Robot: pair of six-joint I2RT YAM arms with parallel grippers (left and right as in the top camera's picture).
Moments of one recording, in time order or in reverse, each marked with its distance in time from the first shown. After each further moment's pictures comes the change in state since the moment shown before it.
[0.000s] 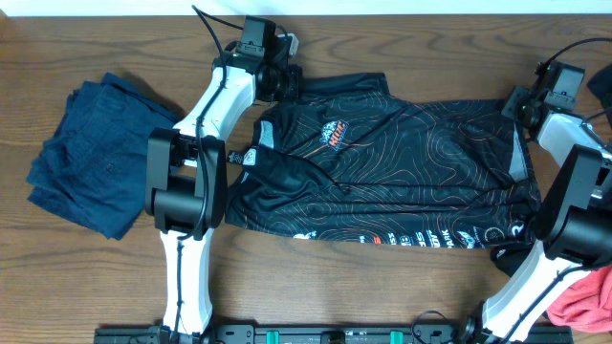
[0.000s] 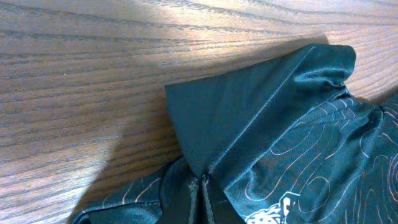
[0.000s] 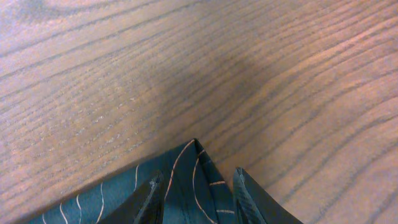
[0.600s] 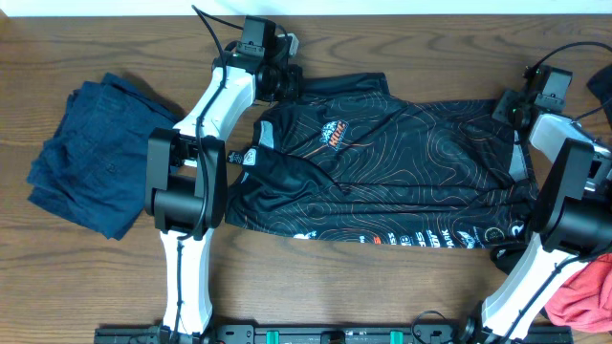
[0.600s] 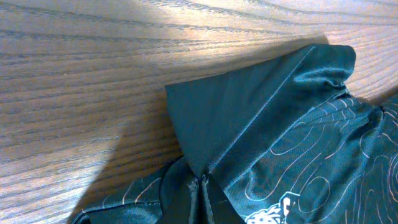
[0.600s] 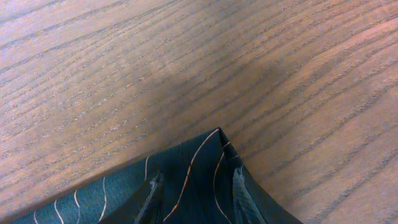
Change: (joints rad) left arm 0.000 0.000 0.000 0.000 0.000 0.000; right arm 0.019 0.050 0.000 0.019 -0.024 0.000
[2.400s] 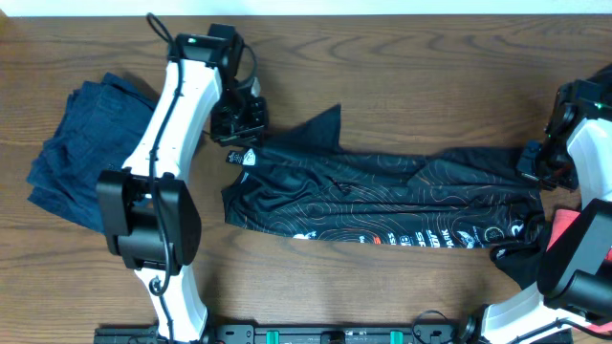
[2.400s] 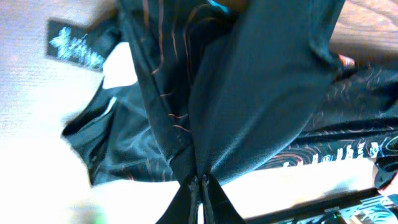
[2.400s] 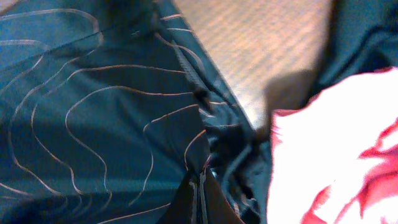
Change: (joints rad) left arm 0.070 -0.273 -0.005 -0.850 -0.081 -0.030; right arm -0.052 -0.348 0.003 -1.001 0.277 -0.003
